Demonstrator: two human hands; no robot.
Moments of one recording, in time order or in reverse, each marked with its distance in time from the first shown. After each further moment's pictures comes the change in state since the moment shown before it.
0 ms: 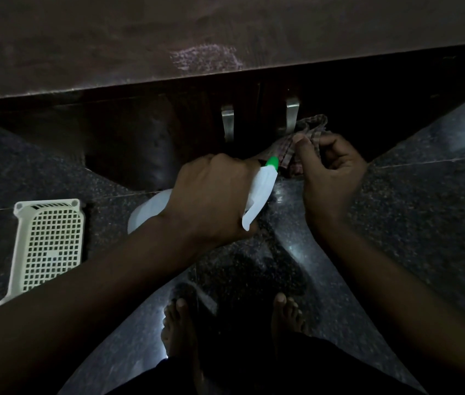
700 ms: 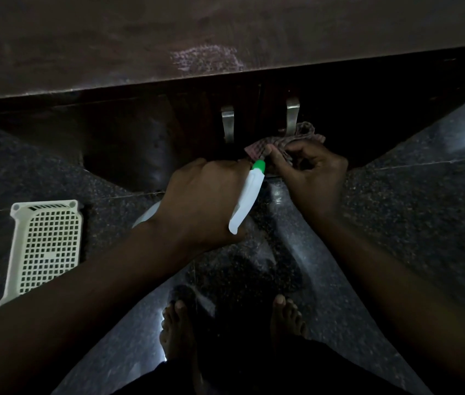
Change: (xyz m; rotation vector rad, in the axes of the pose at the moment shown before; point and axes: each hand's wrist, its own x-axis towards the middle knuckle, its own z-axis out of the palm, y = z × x) left_hand -0.006 -0.006 0.000 0.049 0.108 0.101; right_hand 0.009 0.023 -0.001 -0.361 -0.198 -0.211
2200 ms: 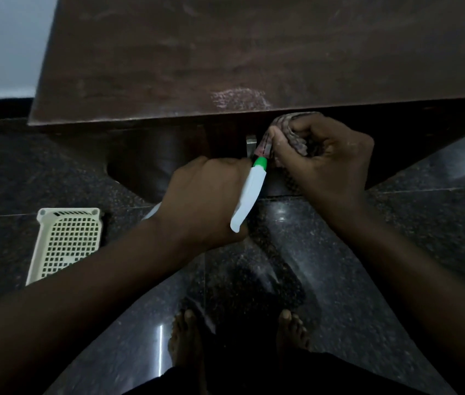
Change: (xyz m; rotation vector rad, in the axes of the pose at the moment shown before) left_hand -0.006 -0.016 -0.046 -0.029 0.020 -0.063; right_hand 0.044 -0.090 -0.009 -0.054 0.021 -0.274
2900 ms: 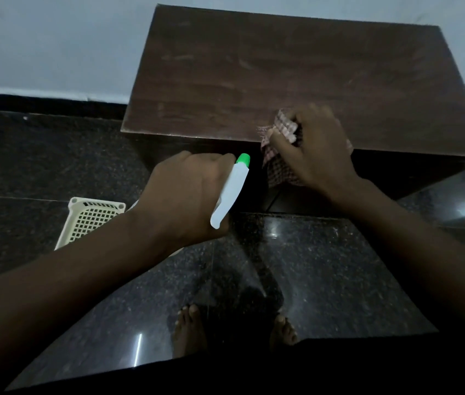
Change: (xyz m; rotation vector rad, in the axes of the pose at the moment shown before) left_hand -0.056 -0.030 -0.085 0.026 0.112 -0.108; right_hand 0.062 -0.065 0.013 -0.363 -0.450 -0.103
